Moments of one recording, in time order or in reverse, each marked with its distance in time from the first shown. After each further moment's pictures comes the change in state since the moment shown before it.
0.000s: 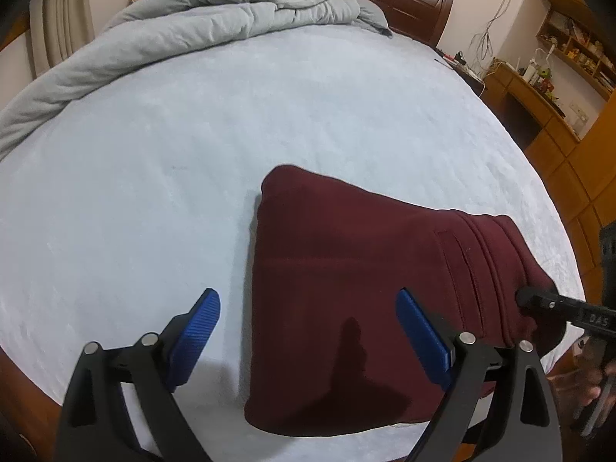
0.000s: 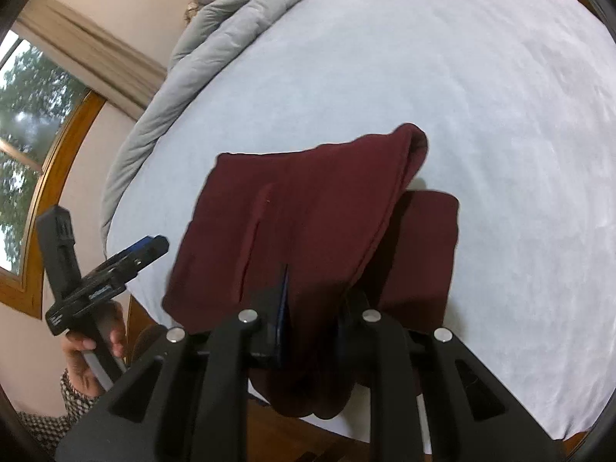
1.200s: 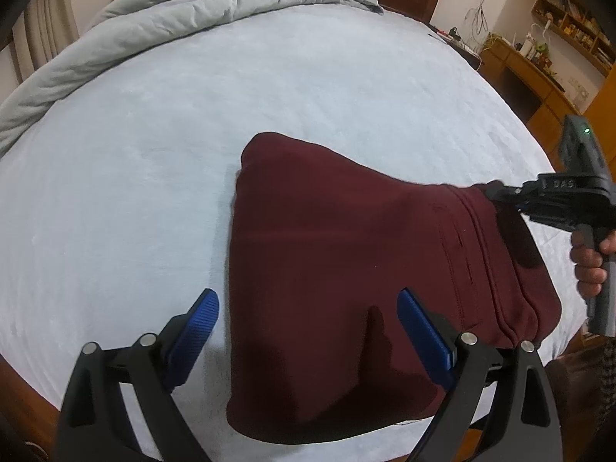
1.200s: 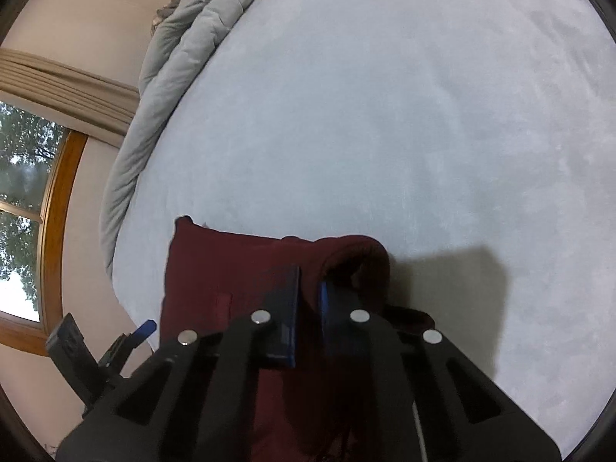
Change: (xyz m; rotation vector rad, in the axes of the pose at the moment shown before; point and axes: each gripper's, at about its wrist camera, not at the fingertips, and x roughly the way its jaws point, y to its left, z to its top) left arm 0.020 -0.014 -0.011 0.065 0.058 0.019; right arm 0.041 -0.058 0.084 0.129 0.057 0.051
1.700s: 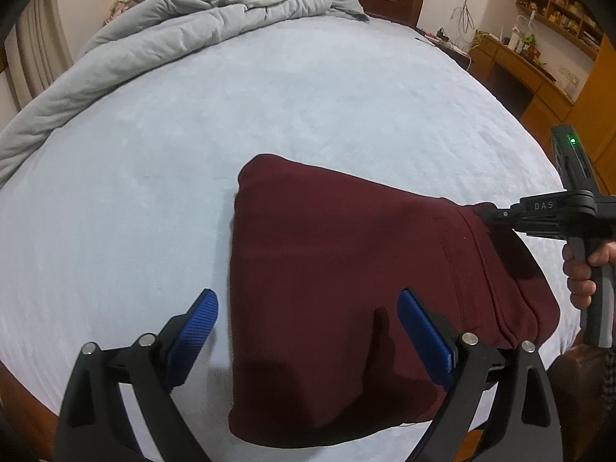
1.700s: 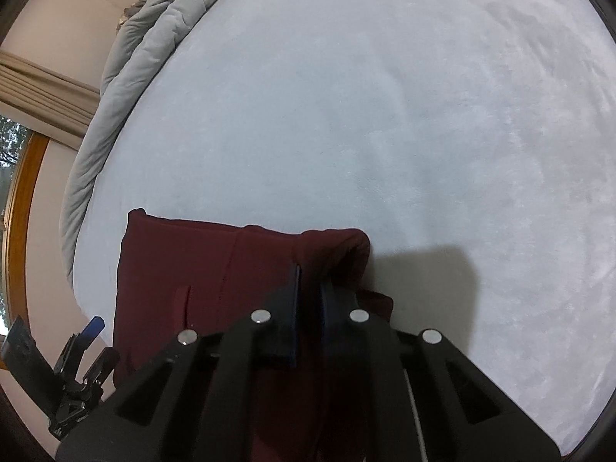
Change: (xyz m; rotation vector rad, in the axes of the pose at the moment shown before) left arm -0.008 -0.013 0.002 0.059 -0.058 0.020; right arm 0.011 -0.008 -0.019 0.025 -0.010 -0.172
